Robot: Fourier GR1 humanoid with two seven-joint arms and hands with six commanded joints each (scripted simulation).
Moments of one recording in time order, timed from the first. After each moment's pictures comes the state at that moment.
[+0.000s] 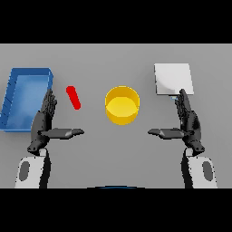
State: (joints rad) left arm 0.00 0.00 0.00 -1.57 0.00 0.00 0.00; right arm 0.00 0.00 0.00 -1.57 0.00 0.00 0.00
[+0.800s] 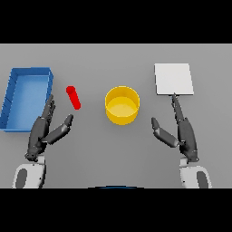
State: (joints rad) left arm 0.08 0.07 -0.08 -1.67 -0.14 0.00 0.03; right arm 0.10 -0.03 0.15 -1.70 0.27 -0.07 -0.10
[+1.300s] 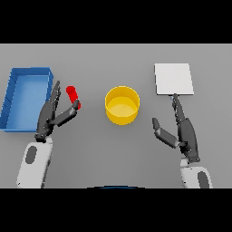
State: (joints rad) left arm -0.17 0.06 -0.02 -1.36 -0.17 0.05 -0.06; right arm 0.11 -0.03 0.14 -1.70 0.23 -0.05 -0.11
